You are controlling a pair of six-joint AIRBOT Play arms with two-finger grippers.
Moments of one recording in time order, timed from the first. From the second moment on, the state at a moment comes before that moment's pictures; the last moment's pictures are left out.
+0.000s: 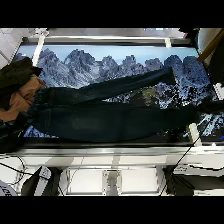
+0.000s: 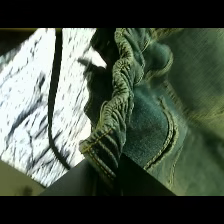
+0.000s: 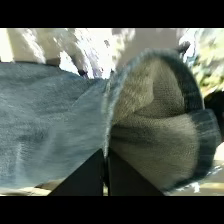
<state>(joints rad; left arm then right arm) 0.80 -0.83 0.62 0.91 -1.04 -1.33 -0.77 -1.43 1.29 -1.02 1.47 0.95</state>
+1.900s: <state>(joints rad) 0.65 -1.36 1.20 1.11 -1.14 -1.40 -0.62 -1.19 1.15 -0.84 1.10 1.21</state>
